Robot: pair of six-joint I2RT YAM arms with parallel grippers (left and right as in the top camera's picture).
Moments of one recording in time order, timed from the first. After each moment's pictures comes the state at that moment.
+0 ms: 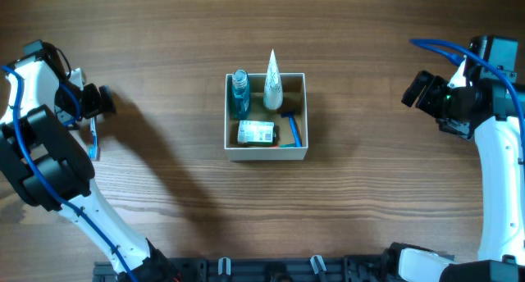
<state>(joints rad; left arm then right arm) 0.46 2.19 1.65 -1.02 0.03 0.04 -0.20 1.40 1.33 -1.10 -0.04 0.33</state>
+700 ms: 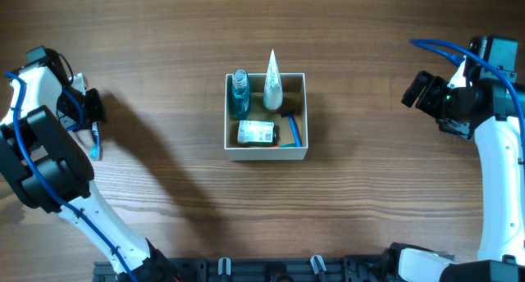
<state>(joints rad) 0.47 2.18 1.58 -0.97 0.04 0.03 -0.20 1.40 1.33 -1.10 -0.04 0.33</state>
